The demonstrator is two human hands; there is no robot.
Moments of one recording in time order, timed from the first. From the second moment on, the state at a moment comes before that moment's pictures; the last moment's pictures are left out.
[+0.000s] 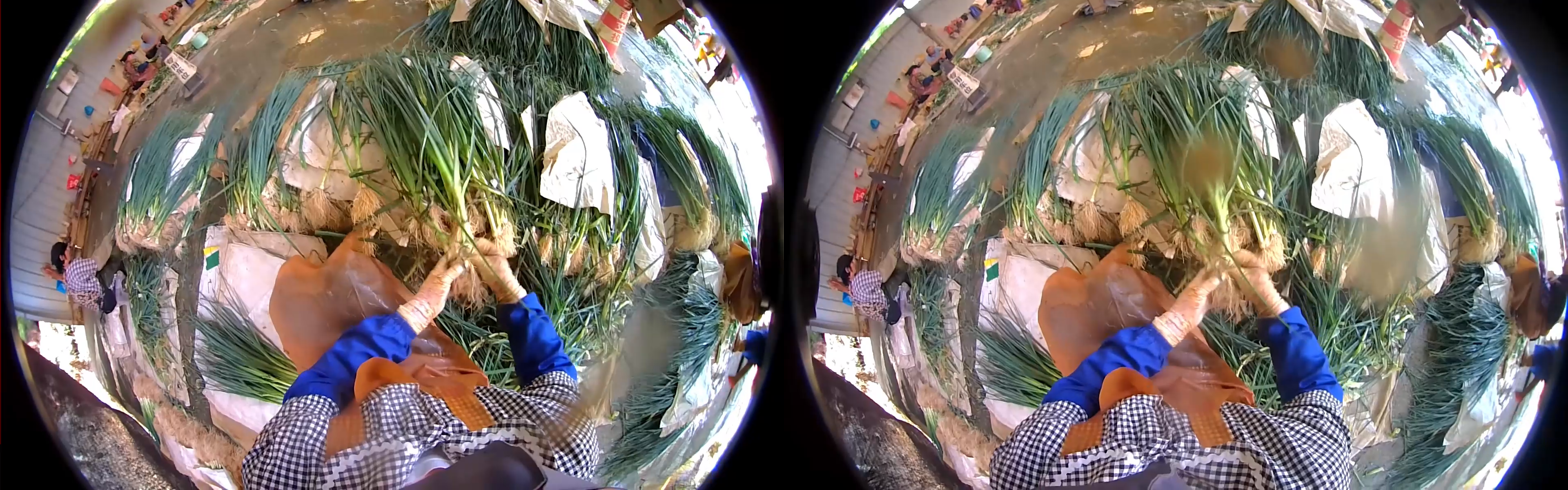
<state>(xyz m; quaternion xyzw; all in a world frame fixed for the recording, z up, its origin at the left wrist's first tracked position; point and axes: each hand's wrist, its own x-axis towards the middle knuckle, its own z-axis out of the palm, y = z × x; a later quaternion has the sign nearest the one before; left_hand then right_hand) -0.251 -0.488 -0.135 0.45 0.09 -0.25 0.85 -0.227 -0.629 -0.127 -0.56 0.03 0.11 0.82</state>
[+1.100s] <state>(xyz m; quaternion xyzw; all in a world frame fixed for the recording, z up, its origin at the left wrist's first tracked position) -0.270 -0.497 -0.181 0.18 0.25 -0.21 0.93 -0.247 -0.670 -0.099 -0.97 0.06 0.07 0.22</state>
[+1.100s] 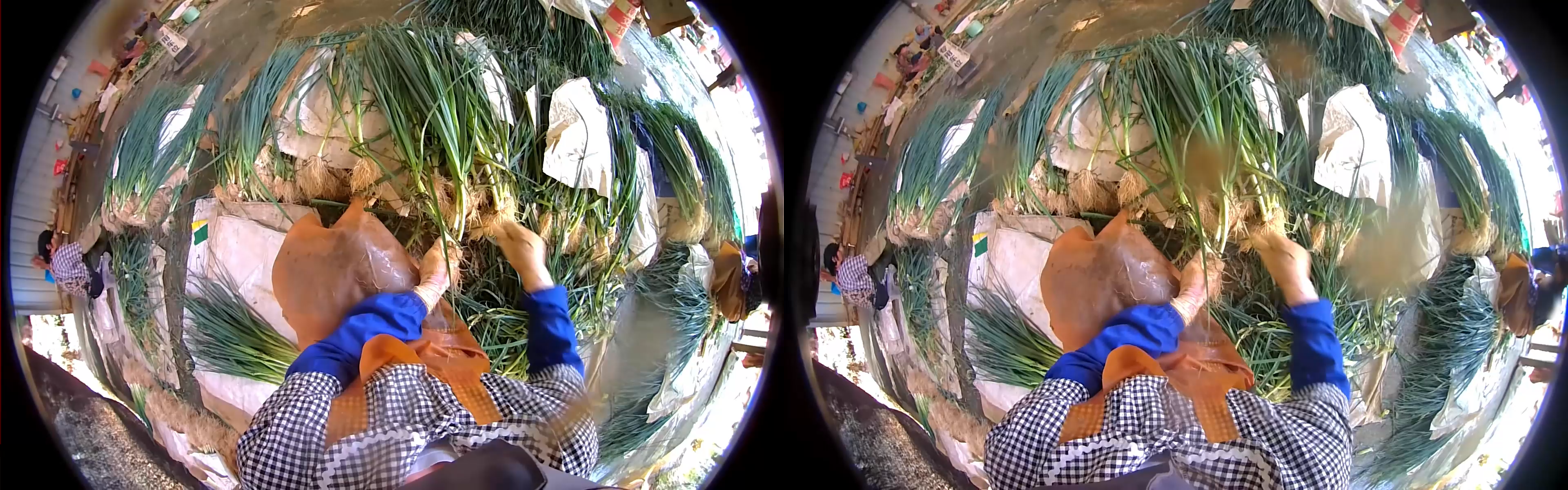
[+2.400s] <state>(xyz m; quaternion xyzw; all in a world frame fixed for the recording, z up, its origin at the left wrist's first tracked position) -0.272 -0.477 -0.171 0.91 -0.05 -0.12 0.40 -0.169 -0.572 -0.119 -0.95 -0.30 -0.01 0.06</state>
